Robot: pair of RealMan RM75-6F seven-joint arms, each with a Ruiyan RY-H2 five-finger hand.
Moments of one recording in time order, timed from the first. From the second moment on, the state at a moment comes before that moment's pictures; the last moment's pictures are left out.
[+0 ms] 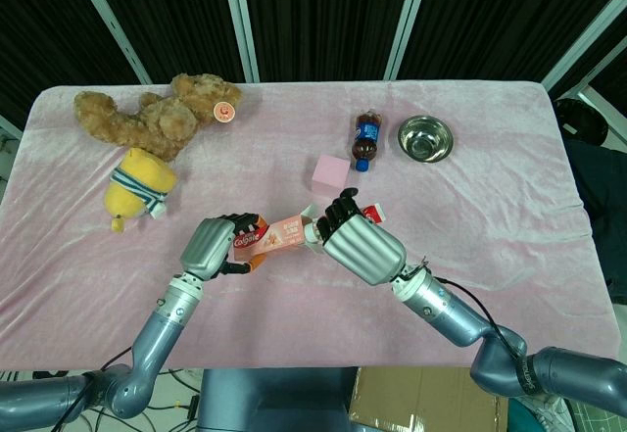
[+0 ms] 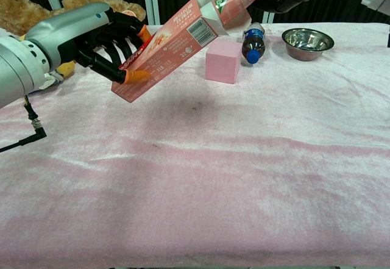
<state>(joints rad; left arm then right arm) -0.64 -1.58 -0.22 -1.71 1.19 1.14 0.18 0.80 -1.34 0.21 -1.64 -1.73 1.20 -0.97</state>
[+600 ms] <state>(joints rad) -0.65 -1.58 -0.23 -1.73 1.16 1.13 0.18 0.82 -1.33 0.22 -1.62 -1.79 1.18 -0.96</state>
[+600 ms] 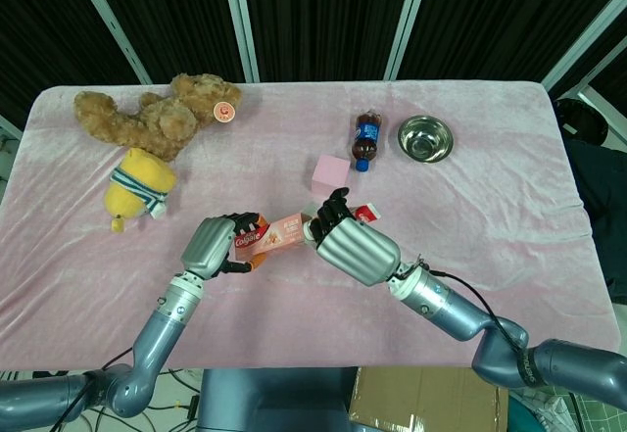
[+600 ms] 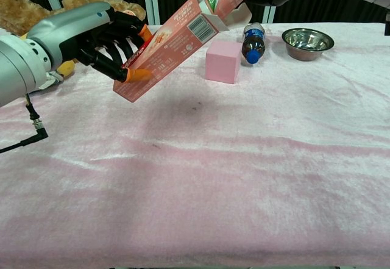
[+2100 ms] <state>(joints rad) -0.66 -1.68 -0.25 -1.66 1.25 1.21 0.11 0.85 -1.34 0.29 -1.60 -1.83 1.22 -0.95</state>
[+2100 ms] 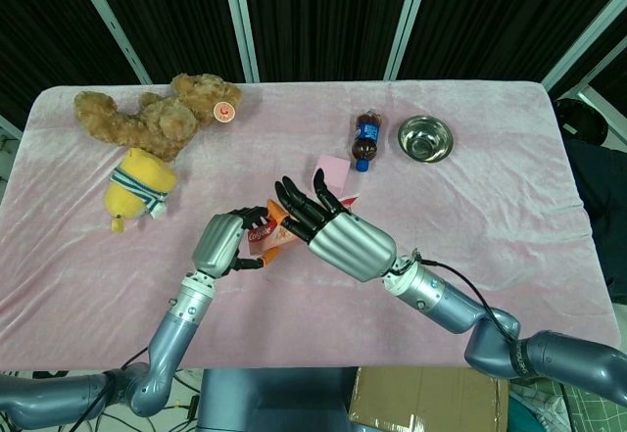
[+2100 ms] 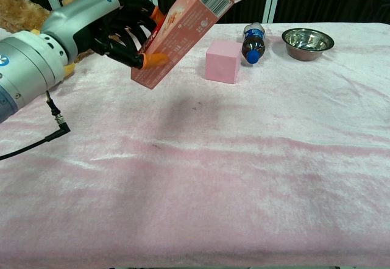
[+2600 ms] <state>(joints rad) -0.63 -1.75 -0.29 -1.58 1.37 1.35 -0.07 0.82 -1.36 0.33 -1.65 -1.74 1.25 -0.98</state>
